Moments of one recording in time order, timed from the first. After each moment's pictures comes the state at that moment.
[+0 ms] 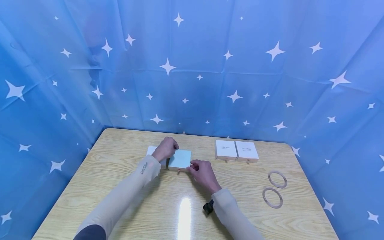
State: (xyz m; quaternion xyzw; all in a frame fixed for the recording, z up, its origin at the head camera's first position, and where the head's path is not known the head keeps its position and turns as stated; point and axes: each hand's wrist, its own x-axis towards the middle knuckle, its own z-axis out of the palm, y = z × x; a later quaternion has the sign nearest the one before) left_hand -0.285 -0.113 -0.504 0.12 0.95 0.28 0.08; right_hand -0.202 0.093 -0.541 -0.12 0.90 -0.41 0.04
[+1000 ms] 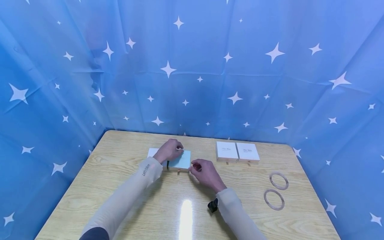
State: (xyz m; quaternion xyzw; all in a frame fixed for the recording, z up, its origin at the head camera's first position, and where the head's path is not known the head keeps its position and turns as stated) left_hand -0.288 -0.109 -0.507 0.18 0.95 0.25 0.07; right_hand -0.209 0.106 -0.537 -0.17 0.90 -0.39 0.05
